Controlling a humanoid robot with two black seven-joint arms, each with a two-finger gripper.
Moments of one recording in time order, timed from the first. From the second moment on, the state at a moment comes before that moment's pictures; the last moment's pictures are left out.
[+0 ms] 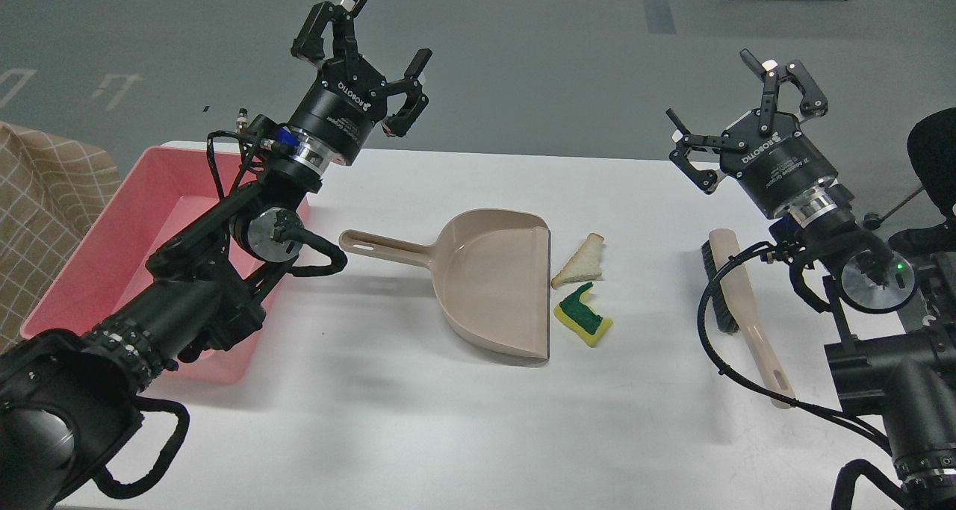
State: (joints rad) left arm -0.75 0.18 -0.85 -0.78 0.23 -0.49 -0.49; right arm 0.49 -0.06 1.57 1.02 -0.26 0.49 -0.34
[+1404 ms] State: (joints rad) left arm -0.69 0.23 -0.86 -0.86 0.24 -0.49 -0.49; right arm 0.49 -0.07 1.65 1.02 -0.26 0.49 -0.34
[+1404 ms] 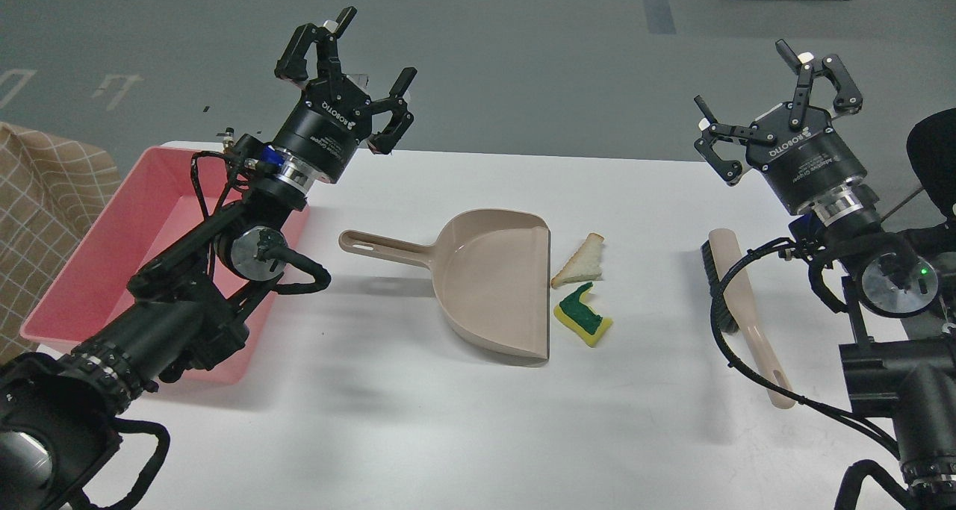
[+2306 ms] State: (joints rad) left arm -0.48 0.44 -0.73 -1.43 0.54 0.08 -0.49; right arm 0.49 -0.07 1.65 1.02 -0.26 0.49 -0.35
